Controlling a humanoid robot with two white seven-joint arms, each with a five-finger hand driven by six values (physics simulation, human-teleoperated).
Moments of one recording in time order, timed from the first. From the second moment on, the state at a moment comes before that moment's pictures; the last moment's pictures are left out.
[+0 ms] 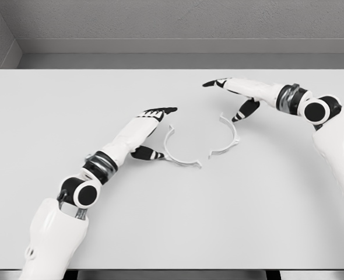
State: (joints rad) left arm -0.17 0.06 -0.25 -1.58 -0.75 -0.17 -0.35; right arm -0.78 -0.35 0.43 -0.88 0.47 -0.51 0.61
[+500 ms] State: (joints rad) left arm -0.19 0.02 -0.26 -1.58 -0.75 -0.17 -0.35; right arm -0.80 -0.36 0.45 -0.84 0.47 -0.48 0.61
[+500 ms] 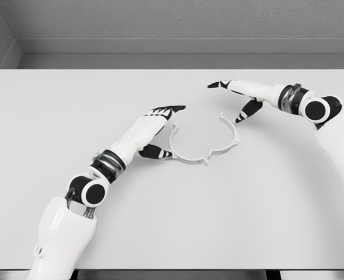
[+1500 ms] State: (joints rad) left arm -0.17 0.04 -0.26 -1.57 -0.75 -0.17 -0.35; right arm -0.80 -0.36 0.49 -0.84 0.47 -0.48 0.61
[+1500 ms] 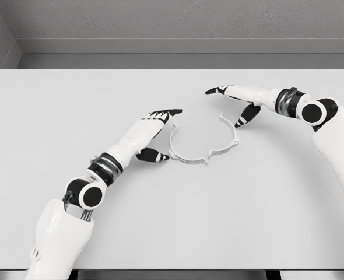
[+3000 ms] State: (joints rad) left arm -0.22 0.00 -0.26 -1.51 -0.75 -0.15 -0.35; right arm -0.79 -0.34 0.49 -0.87 0.46 -0.48 0.61
